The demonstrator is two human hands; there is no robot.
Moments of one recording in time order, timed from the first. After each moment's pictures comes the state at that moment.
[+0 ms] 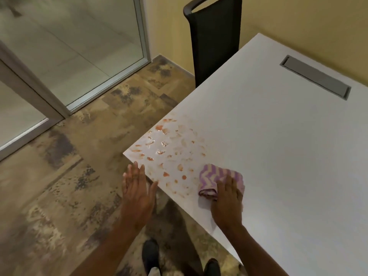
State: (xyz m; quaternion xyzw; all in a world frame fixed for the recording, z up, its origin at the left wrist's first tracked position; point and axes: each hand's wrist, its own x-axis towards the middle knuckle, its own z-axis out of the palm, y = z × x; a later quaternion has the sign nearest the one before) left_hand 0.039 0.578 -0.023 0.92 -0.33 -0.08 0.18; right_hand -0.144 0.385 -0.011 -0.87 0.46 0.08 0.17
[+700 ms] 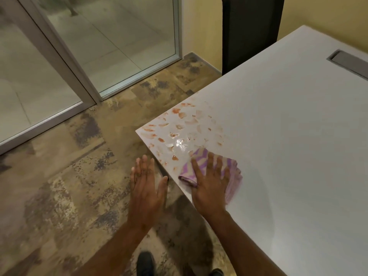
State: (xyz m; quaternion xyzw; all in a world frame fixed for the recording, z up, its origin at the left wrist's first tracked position) left_hand -0.019 0.581 -0.059 0.94 -0.25 -0.02 0.22; right_hand -0.097 0.405 -0.072 -0.96 0.26 0.00 0.11
